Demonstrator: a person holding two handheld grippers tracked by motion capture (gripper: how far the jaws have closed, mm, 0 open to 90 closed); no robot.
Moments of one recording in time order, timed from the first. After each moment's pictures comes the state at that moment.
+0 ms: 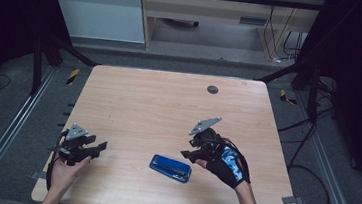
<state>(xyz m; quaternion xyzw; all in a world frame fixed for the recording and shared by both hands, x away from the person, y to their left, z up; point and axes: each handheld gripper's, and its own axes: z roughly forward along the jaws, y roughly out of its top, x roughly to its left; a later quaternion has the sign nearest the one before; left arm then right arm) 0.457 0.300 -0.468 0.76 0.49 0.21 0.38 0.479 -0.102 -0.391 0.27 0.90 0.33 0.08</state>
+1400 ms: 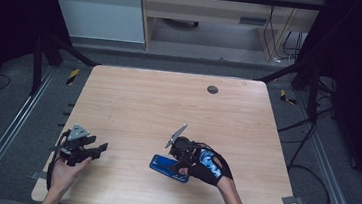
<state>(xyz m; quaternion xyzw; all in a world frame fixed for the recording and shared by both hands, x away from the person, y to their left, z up) 0.457 0.298 -0.469 0.77 0.48 0.21 0.37 0.485 -0.048 -0.438 0.20 0.95 0.22 0.02</state>
